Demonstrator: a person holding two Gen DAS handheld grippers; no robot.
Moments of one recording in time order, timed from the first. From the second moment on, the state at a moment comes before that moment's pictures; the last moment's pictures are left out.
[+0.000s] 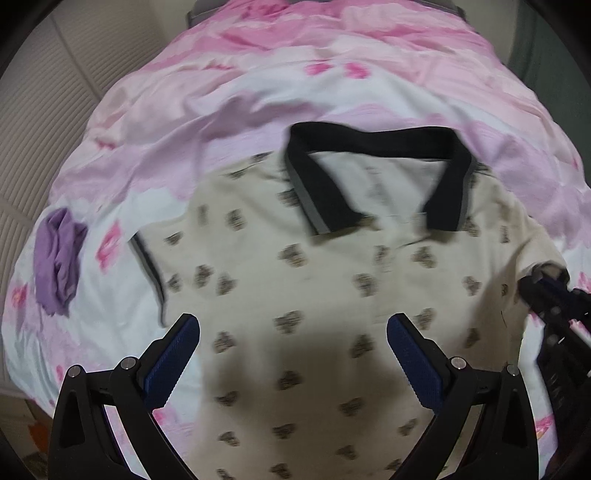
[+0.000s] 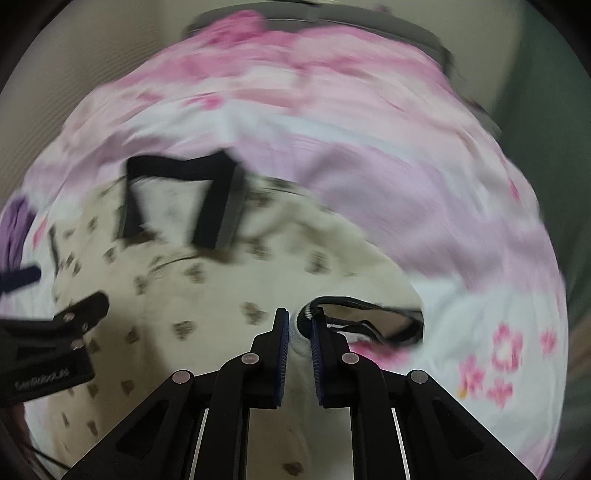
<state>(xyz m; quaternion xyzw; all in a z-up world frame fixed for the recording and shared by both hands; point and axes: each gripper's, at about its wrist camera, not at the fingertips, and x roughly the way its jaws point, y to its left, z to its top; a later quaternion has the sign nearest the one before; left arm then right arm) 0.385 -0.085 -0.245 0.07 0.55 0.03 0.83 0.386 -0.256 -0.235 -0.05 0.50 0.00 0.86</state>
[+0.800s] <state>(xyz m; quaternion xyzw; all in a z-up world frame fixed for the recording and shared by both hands) 0.388 -0.120 -0.231 0.08 0.54 -0.06 0.84 0.342 -0.322 -0.239 0.15 0.53 -0.09 0.83</state>
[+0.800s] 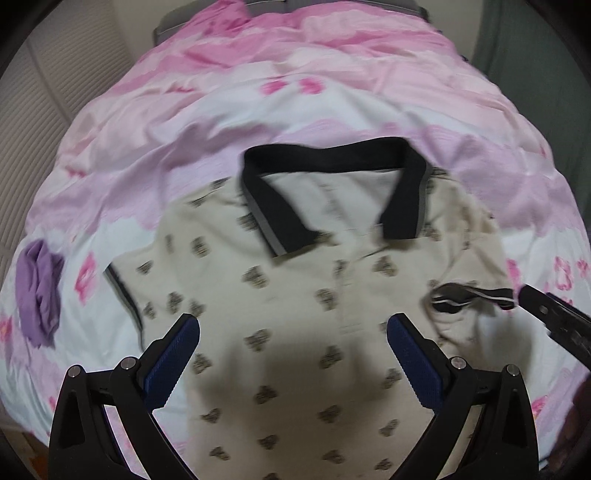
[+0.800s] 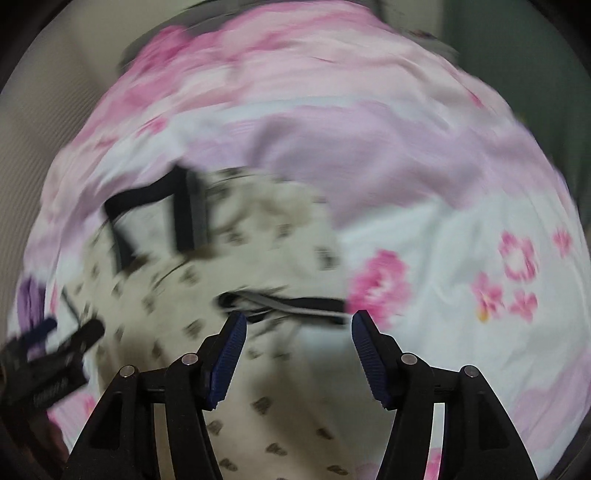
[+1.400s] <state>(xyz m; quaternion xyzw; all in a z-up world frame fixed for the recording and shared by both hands) 0.389 -0.129 -0.230 0.09 0.54 -0.06 0.84 0.368 -0.361 -0.299 0.27 0.55 -0.08 0.79</state>
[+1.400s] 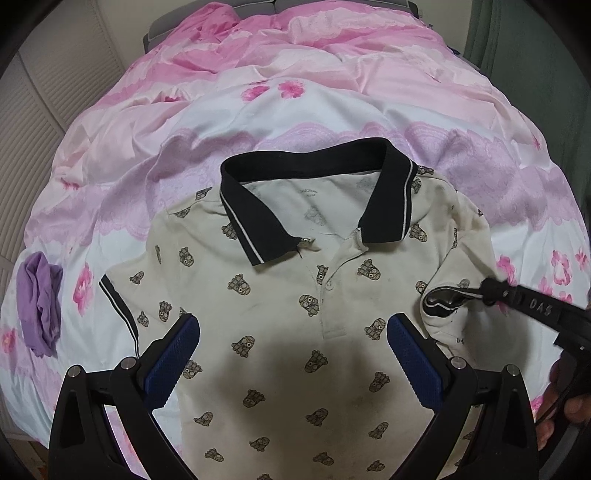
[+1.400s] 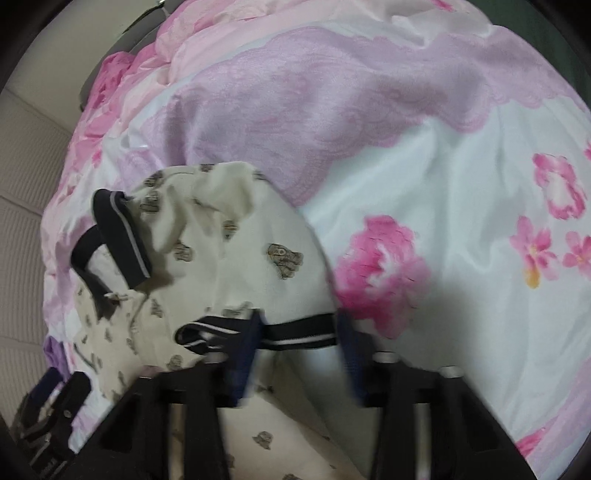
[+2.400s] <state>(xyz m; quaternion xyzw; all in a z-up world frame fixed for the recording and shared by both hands) 0.384 0.023 -0.227 0.01 0.53 -0.02 0.85 0.413 -0.201 -0.244 0.08 0.58 0.05 0.81</state>
